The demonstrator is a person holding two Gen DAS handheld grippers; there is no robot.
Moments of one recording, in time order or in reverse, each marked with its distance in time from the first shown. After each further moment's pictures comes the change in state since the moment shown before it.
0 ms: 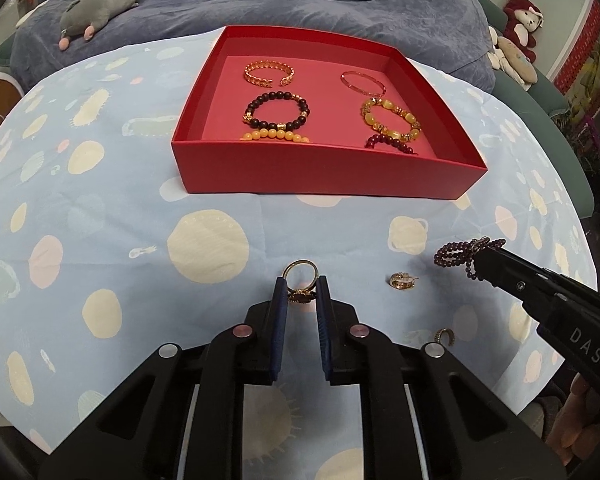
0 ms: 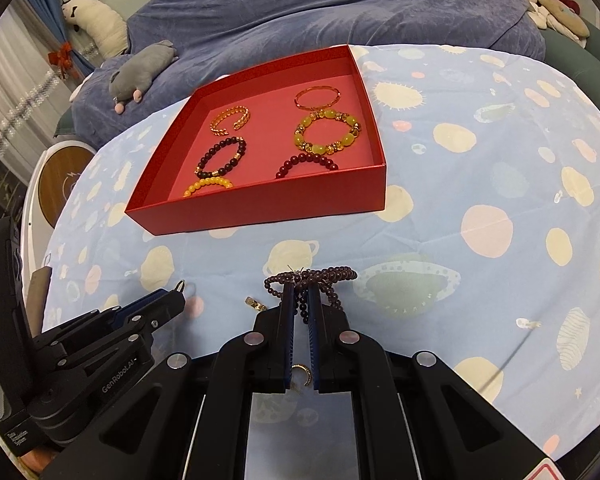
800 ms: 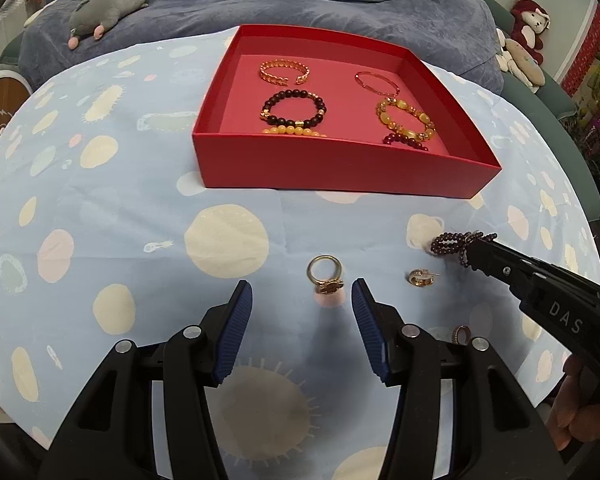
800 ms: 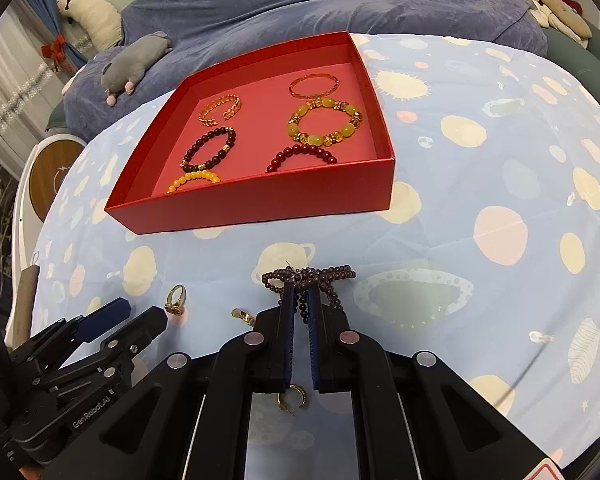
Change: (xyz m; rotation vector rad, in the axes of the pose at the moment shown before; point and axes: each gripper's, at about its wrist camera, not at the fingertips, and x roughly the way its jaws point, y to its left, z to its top) left arm 0.006 0.006 -0.004 -0.009 -0.002 0.027; right arm 0.027 -0.004 0.004 0.002 0.037 -0.031
